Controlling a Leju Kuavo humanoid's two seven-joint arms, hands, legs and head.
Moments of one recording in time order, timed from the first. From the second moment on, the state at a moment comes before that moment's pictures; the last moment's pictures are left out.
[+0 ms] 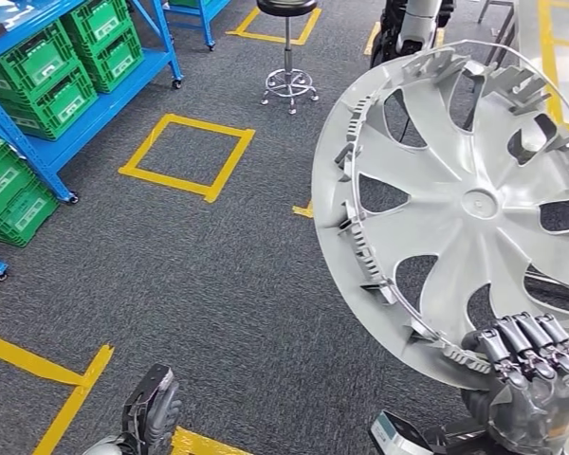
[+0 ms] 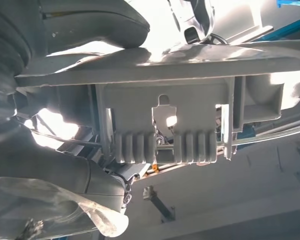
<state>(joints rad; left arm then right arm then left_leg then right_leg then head) 0.02 0.21 -0.71 -0.75 0.44 0.06 0.13 0.14 -0.31 0.40 -2.01 1.50 -0.66 -0.03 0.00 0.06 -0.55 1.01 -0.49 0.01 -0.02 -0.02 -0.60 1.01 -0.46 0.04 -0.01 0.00</state>
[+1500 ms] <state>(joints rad) 0.03 0.22 -0.75 -0.75 0.46 0.08 0.13 0.11 -0.31 0.40 -2.00 1.50 -0.66 -0.07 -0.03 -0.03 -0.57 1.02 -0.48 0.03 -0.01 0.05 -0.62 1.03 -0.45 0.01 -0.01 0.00</state>
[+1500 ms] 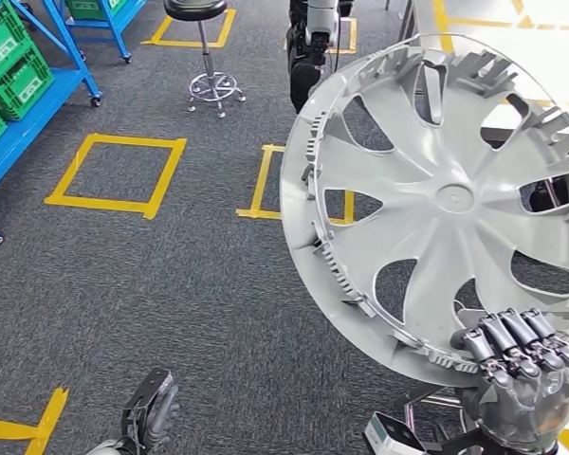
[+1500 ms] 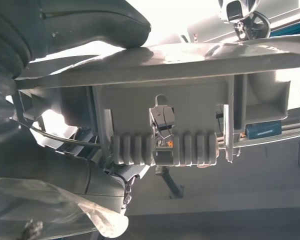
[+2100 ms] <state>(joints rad) 0.02 0.22 -0.76 -0.75 0.45 0.09 0.13 0.11 -0.31 0.39 -2.00 1.50 -0.66 -0.09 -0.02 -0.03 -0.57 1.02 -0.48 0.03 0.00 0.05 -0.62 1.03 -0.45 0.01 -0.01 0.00</state>
